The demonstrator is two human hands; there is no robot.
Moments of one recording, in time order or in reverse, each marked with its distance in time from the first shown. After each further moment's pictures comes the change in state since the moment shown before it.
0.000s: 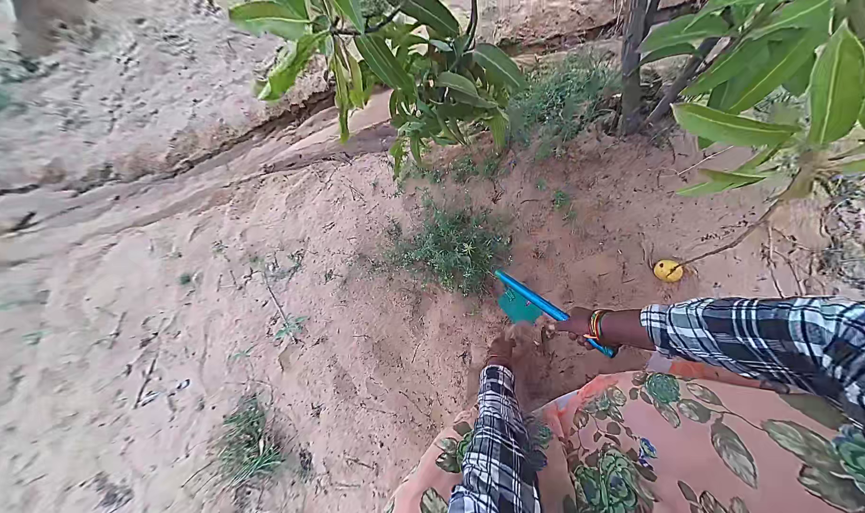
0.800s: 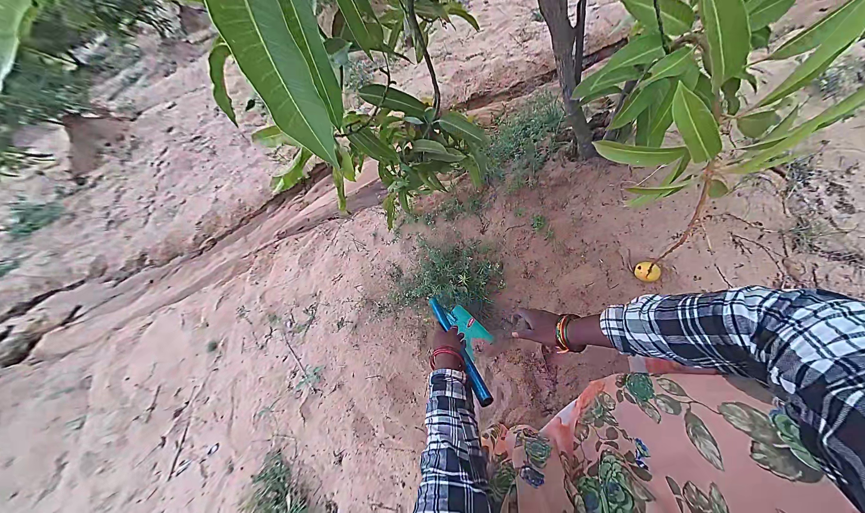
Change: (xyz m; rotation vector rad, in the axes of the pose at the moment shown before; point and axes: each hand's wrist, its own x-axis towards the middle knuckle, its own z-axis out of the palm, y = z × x) left_hand 0.030 0.014 -0.116 -0.687 0.564 0.070; right_hand -0.045 -0.046 0.009 -0.357 0.118 -0.635
